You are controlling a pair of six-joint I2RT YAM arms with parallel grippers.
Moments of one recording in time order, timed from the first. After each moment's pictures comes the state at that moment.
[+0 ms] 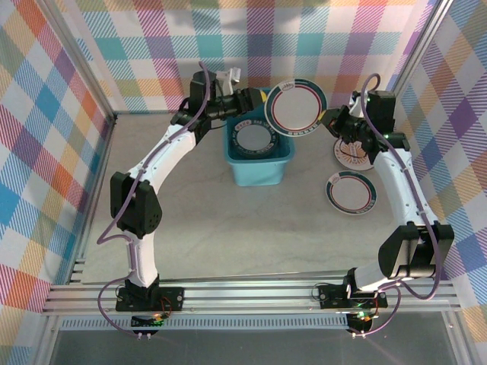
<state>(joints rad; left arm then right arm) -0.41 1.98 1.90 -0.10 0.66 -0.76 0.03 1.47 1.43 -0.47 -0.58 0.75</state>
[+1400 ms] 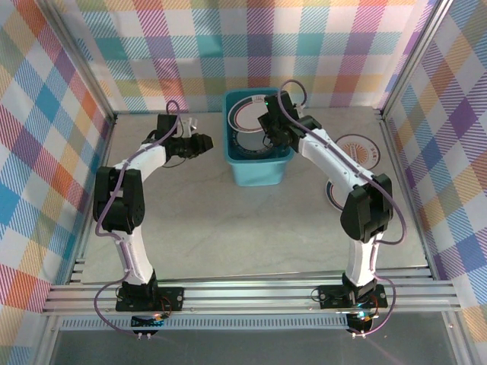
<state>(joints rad) -0.11 1.96 1.41 -0.22 0.68 -0.45 0.54 1.92 1.84 -0.63 0.21 1.41</state>
